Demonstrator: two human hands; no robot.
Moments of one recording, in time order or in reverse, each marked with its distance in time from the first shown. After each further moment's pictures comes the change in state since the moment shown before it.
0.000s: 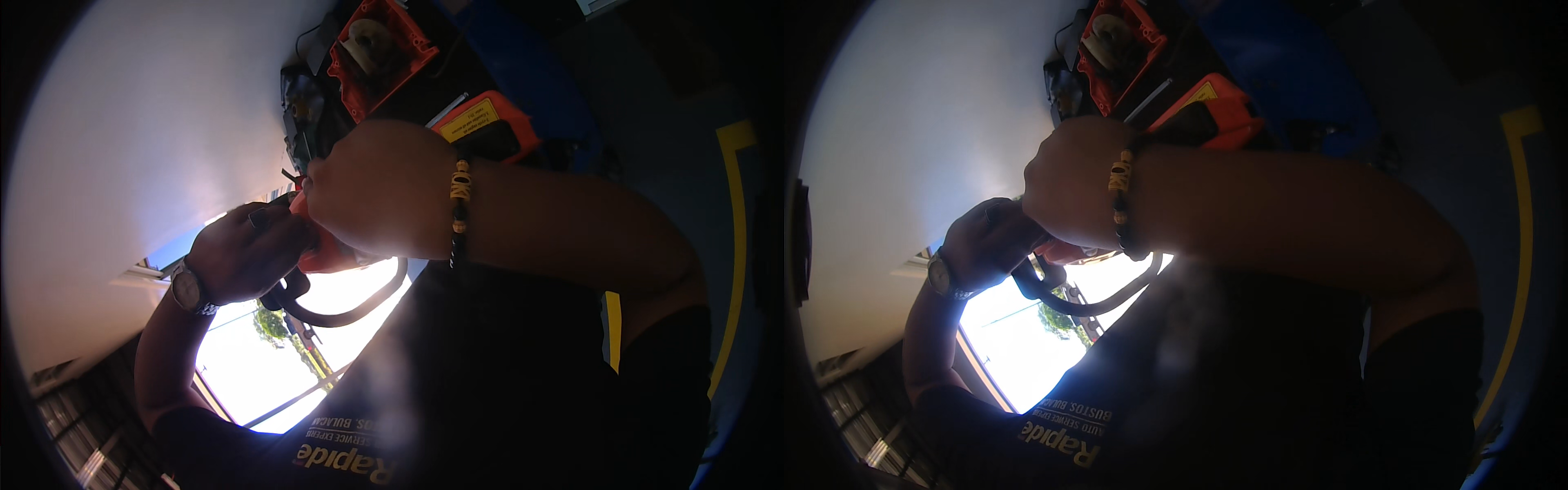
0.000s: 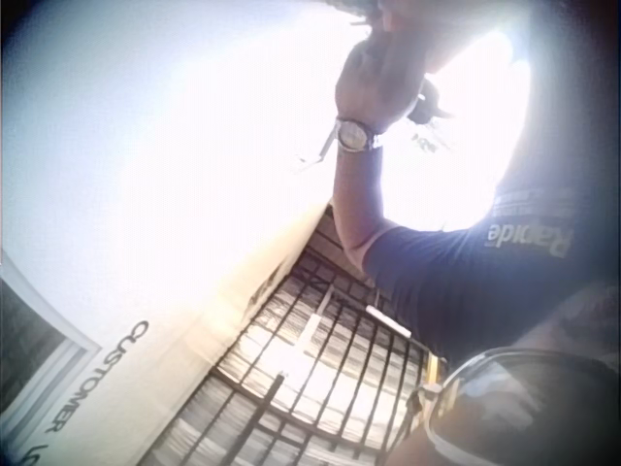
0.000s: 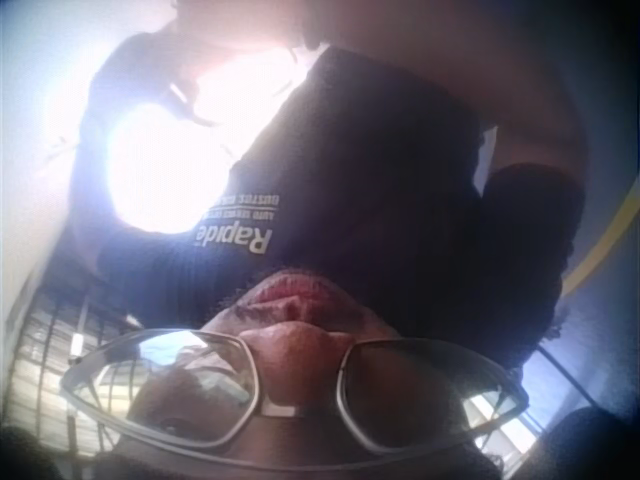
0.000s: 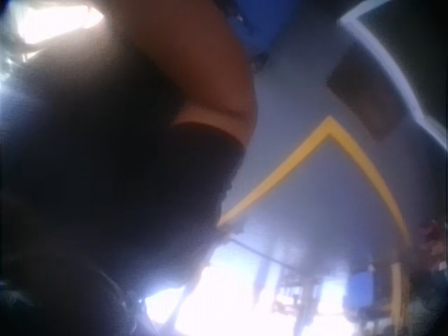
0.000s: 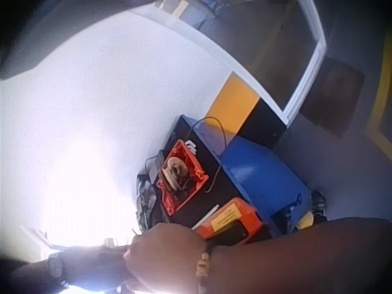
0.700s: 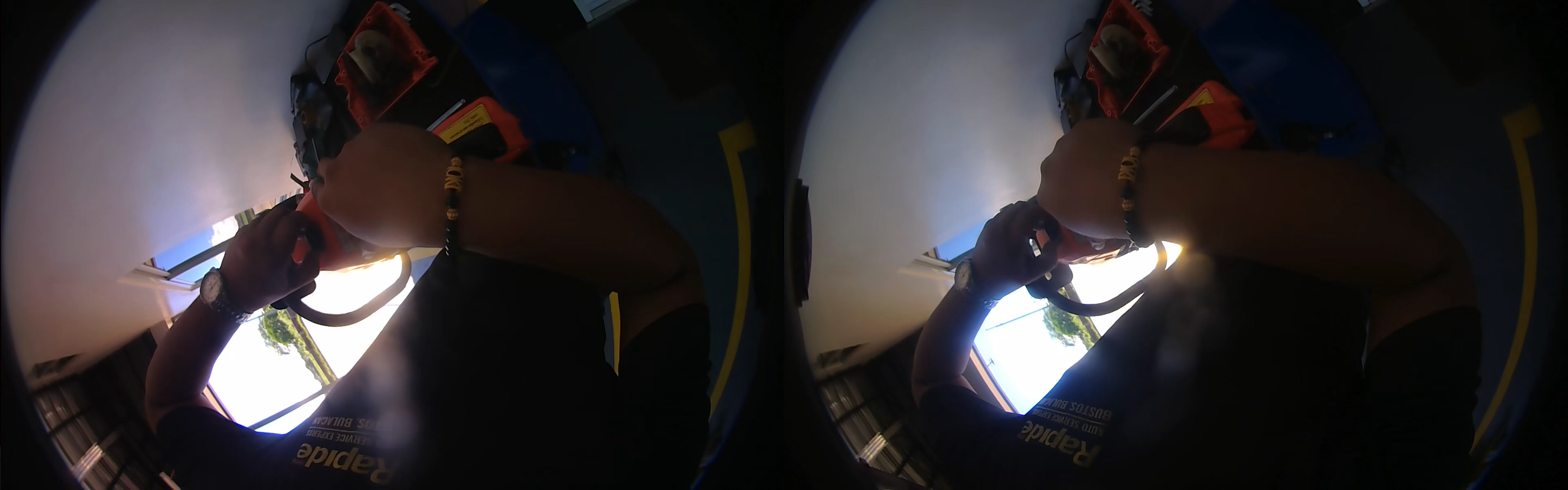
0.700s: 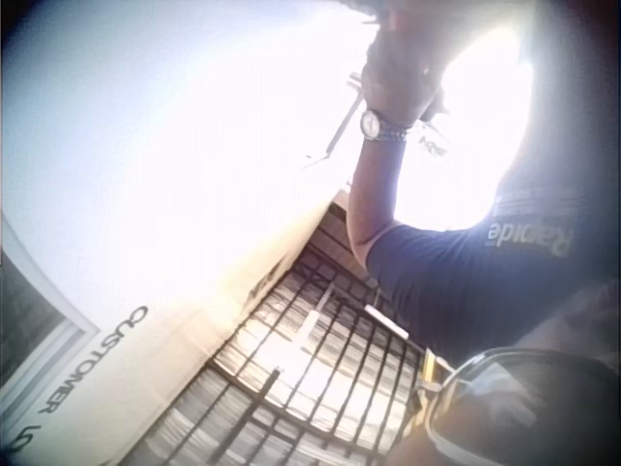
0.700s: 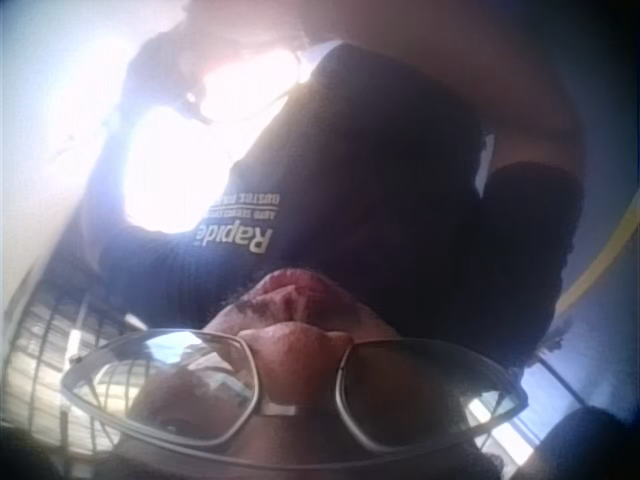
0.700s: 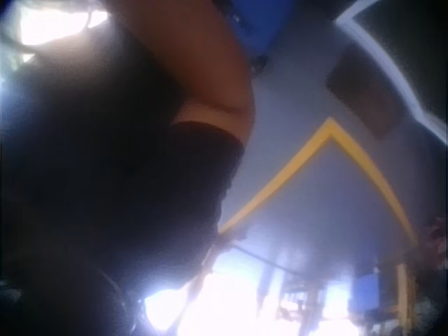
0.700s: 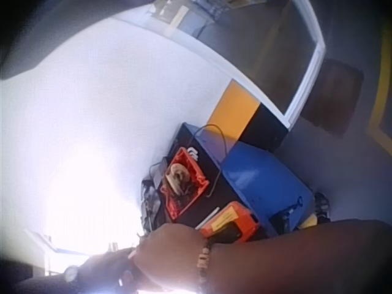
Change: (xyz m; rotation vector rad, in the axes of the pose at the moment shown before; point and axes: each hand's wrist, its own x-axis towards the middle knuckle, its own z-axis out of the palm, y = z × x) left_hand -0.022 0.017 0.022 -0.195 -0.083 -0.461; right_hand 0.001 0.000 -0.001 -0.061 -0.025 0.021
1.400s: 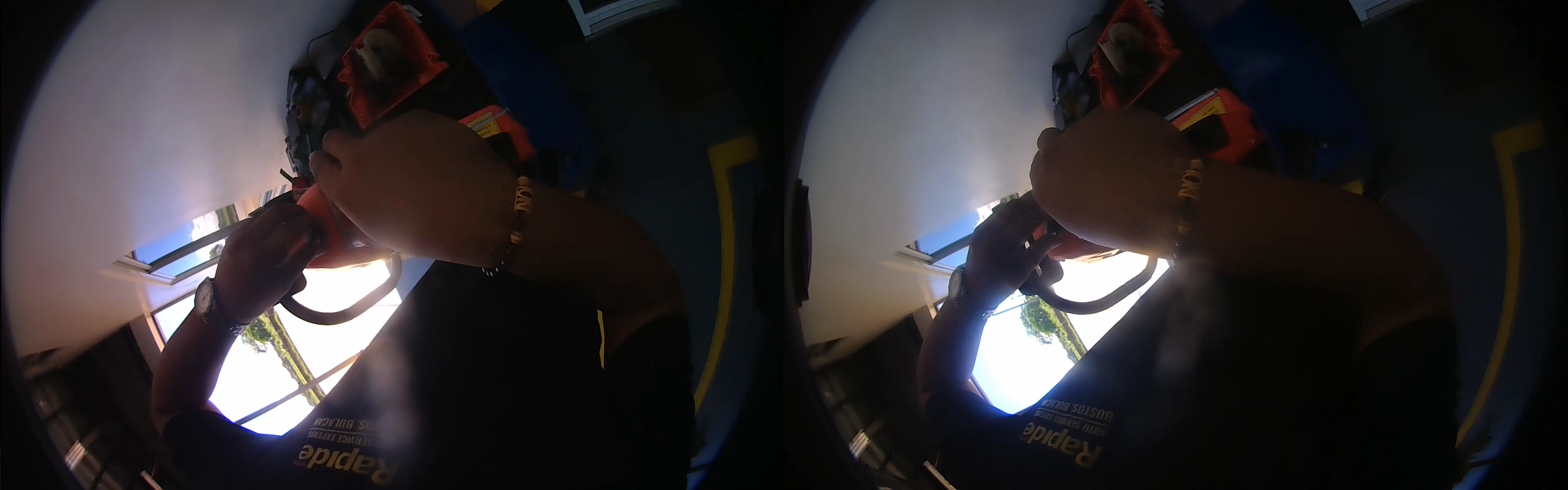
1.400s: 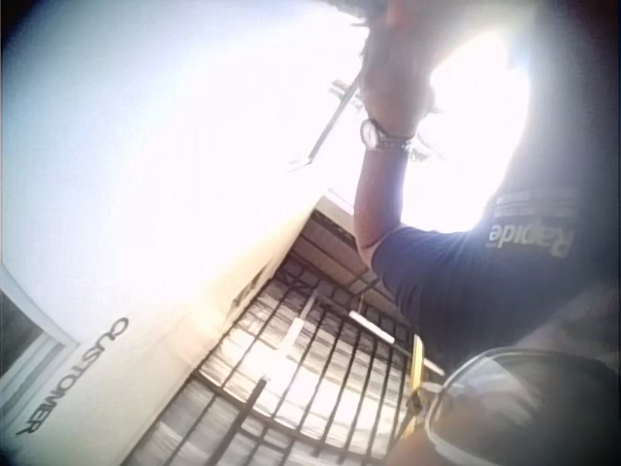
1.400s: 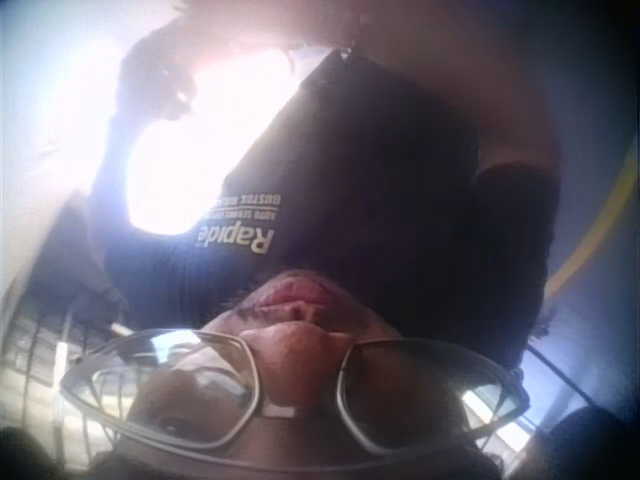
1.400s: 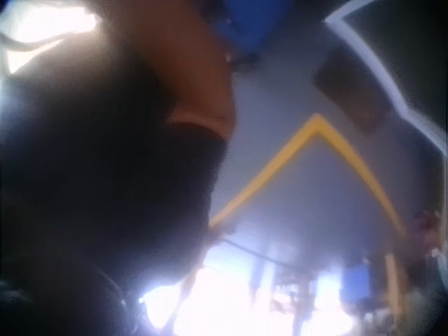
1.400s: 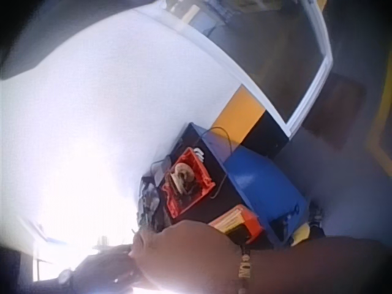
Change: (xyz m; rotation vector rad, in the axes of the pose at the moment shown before) left_hand -0.002 0.013 0.000 -0.061 0.125 0.043; right_hand -0.009 -0.008 -0.015 -0.027 0.001 0.110
